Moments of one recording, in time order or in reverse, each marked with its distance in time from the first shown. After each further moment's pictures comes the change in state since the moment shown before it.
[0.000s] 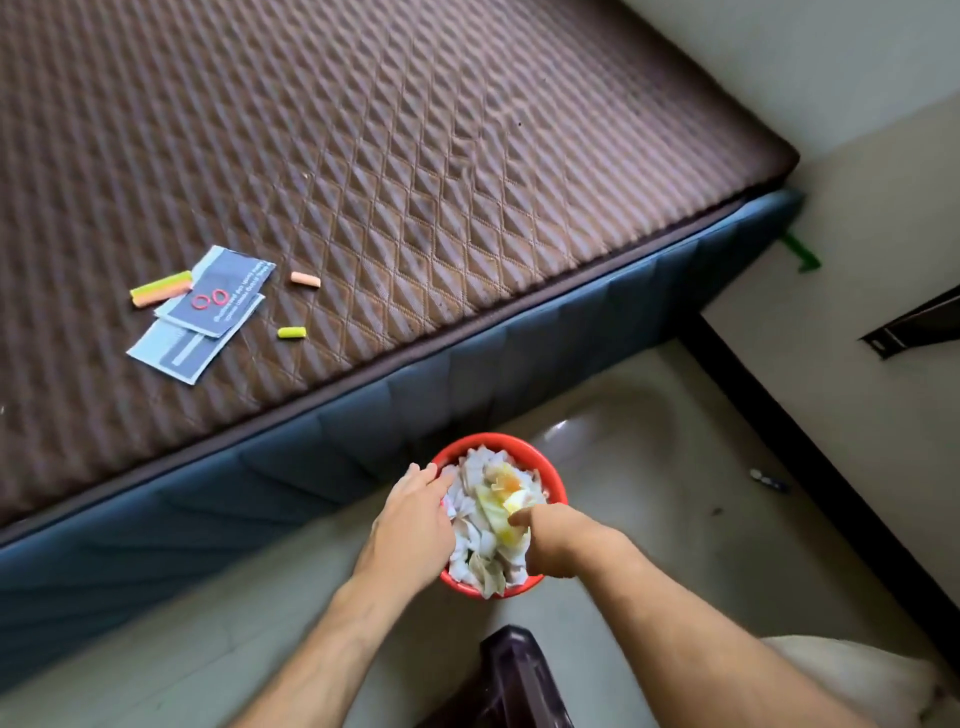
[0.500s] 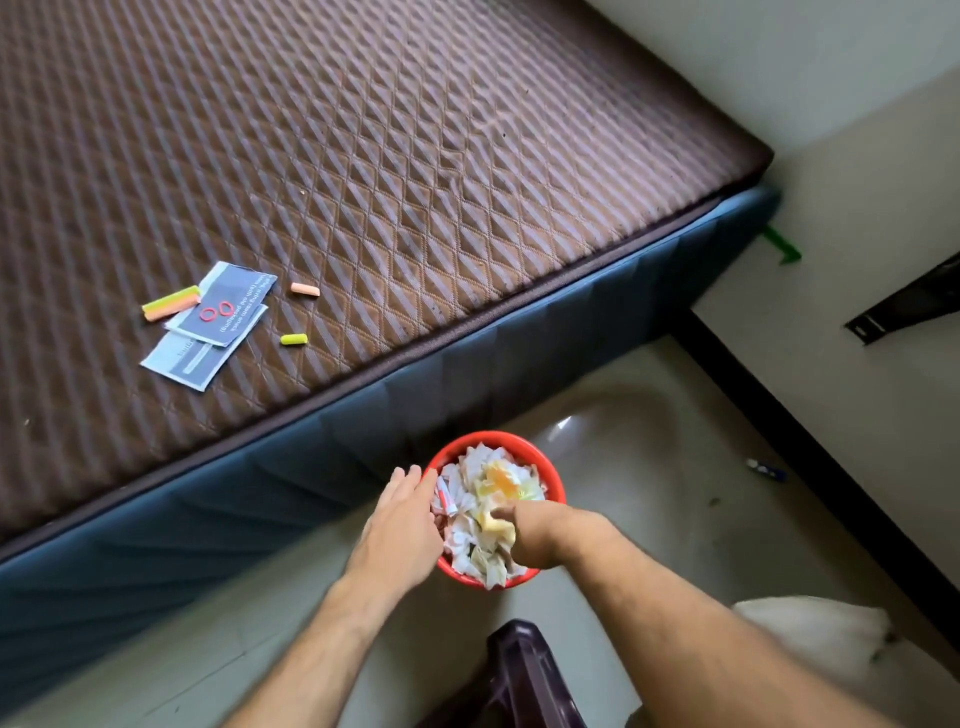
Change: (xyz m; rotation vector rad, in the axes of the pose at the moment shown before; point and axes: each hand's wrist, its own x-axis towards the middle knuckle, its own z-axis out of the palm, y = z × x) left_hand 0.000 -0.030 0.009 0.073 -0.074 -0.029; right_hand -0.007 -0.011 0.003 -0.068 -0.028 -0.091
